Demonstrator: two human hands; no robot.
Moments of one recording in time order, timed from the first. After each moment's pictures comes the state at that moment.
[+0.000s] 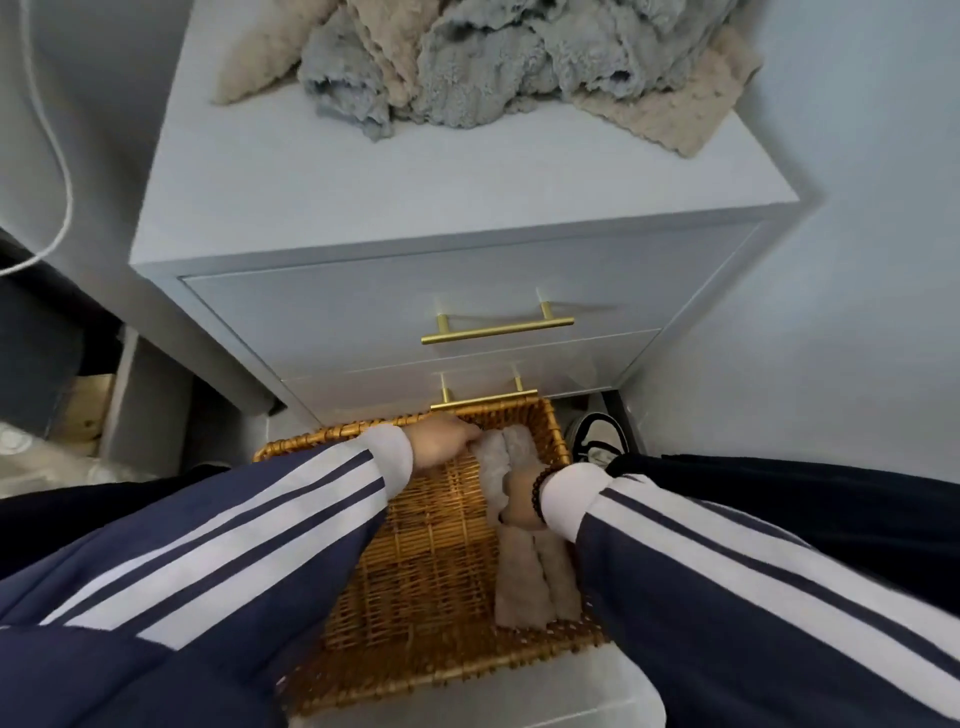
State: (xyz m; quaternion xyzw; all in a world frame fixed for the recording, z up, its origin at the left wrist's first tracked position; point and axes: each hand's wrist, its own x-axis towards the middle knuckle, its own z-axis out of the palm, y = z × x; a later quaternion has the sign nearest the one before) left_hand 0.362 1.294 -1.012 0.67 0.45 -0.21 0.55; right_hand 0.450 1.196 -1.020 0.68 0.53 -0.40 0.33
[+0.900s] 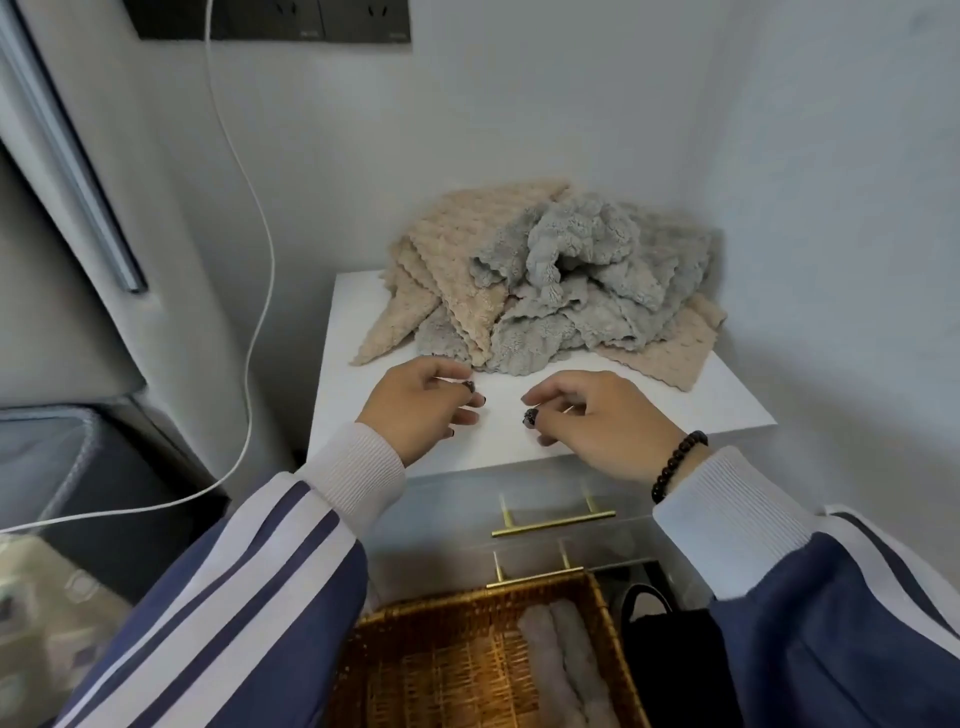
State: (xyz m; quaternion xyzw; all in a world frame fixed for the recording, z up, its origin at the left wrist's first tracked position) left_hand 0.333 1.381 -0.773 0.66 0.44 0.20 0.58; right_hand 0.481 1.271 -0.774 0.76 0.49 -0.27 -0.34
